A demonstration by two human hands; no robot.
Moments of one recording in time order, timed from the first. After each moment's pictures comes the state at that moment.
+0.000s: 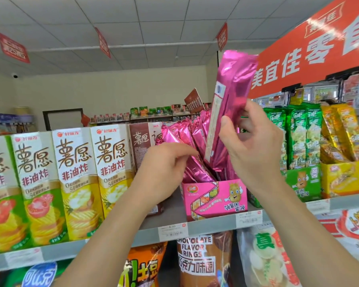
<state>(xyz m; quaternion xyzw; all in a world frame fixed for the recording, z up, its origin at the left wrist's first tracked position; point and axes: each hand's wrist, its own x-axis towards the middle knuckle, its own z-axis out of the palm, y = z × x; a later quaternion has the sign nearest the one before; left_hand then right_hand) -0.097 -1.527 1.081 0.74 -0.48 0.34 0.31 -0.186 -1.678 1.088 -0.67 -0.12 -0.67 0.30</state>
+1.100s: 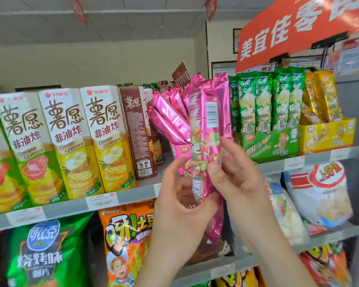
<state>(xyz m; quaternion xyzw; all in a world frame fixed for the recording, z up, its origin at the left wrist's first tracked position) -0.193 -1.517 0.962 0.62 -0.38 0.08 0.69 -0.238 -1.621 0.975 -0.63 -0.14 -0.47 0.60</state>
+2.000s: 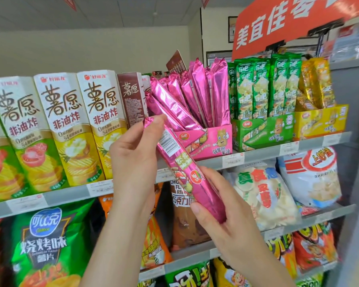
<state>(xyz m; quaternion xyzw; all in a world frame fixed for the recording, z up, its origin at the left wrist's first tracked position) -0.169 -1.492 1.019 0.49 -0.31 0.10 0.81 -0.255 -1.608 0.909 -0.81 -0.05 -0.44 0.39</state>
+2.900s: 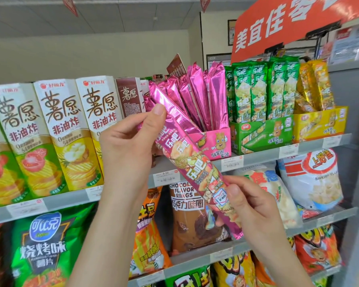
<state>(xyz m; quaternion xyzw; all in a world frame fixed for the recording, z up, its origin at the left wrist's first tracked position) -0.165 -1.488 1.033 0.48 -0.37 0.13 0.78 -0.273 -1.623 0.929 -0.66 -0.05 -0.41 0.63</state>
